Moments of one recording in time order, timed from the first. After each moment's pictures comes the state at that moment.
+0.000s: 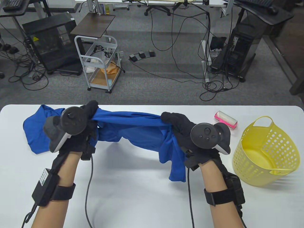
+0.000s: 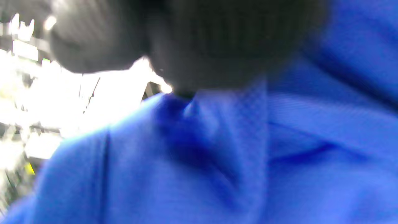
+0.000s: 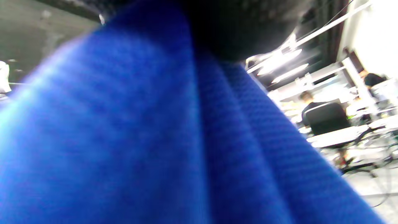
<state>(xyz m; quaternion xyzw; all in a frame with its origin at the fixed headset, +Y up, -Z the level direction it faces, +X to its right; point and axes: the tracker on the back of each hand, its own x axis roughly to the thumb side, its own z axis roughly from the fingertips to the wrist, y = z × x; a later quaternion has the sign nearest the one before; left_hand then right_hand) -0.253 -0.473 -0.377 0.18 -0.03 0.25 0.95 0.118 -0.511 -0.371 0.28 -0.18 0.91 0.27</state>
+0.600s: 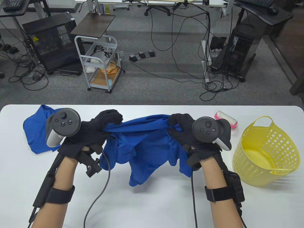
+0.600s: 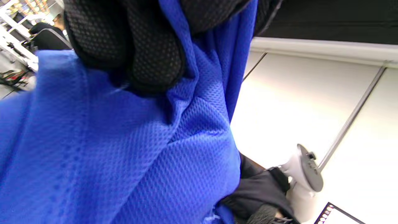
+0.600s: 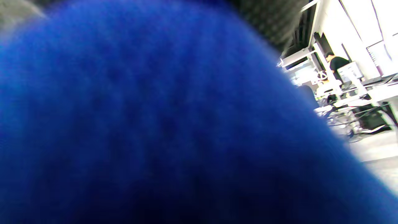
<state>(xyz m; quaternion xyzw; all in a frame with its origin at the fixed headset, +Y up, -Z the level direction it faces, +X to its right) -0.225 -0.487 -0.372 0.04 -0.33 0.40 0.85 0.129 -0.523 -0.389 0.20 -0.15 0.93 0.25</state>
